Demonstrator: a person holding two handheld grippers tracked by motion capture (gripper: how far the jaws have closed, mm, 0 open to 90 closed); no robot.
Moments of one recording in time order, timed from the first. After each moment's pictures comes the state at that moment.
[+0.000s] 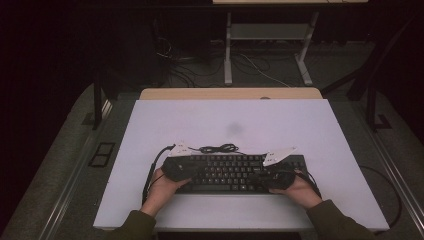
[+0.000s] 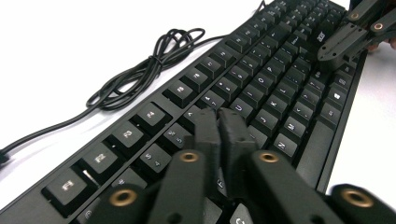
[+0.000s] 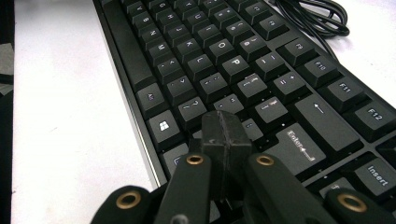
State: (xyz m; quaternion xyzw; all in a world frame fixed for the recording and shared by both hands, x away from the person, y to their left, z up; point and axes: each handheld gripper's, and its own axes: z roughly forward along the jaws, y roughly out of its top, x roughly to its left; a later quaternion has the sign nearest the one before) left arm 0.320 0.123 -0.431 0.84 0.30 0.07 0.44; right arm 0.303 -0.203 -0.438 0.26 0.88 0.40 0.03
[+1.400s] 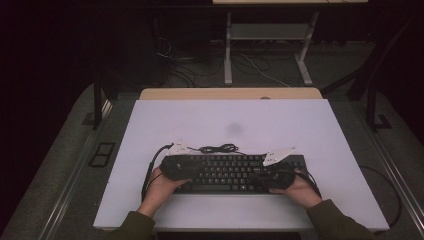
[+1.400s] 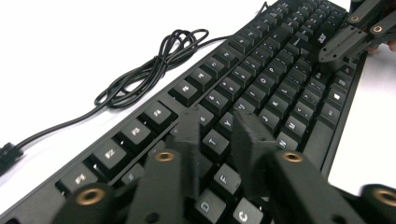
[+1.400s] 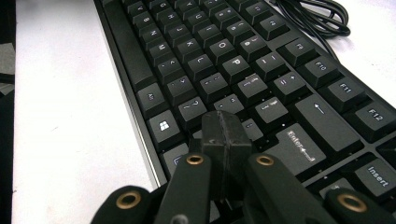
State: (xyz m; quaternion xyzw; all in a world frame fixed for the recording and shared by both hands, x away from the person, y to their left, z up) left arm 0.318 0.132 -0.428 0.84 0.31 0.07 0.45; right arm 0.303 -0.203 -0.438 0.25 0.88 0.40 0.02
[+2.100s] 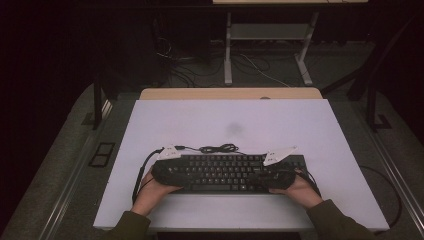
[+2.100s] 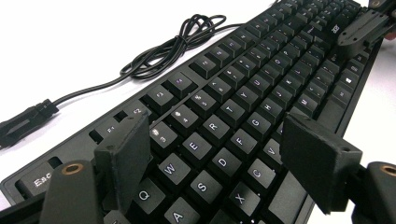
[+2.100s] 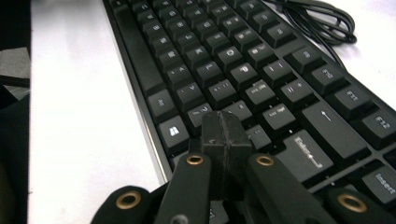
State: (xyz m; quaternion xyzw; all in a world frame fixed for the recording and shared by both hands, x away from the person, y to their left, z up) left arm 0.308 0.152 -0.432 0.83 0.33 0.08 0.44; right arm 0.302 -0.203 -0.434 0.25 0.88 0.41 0.01
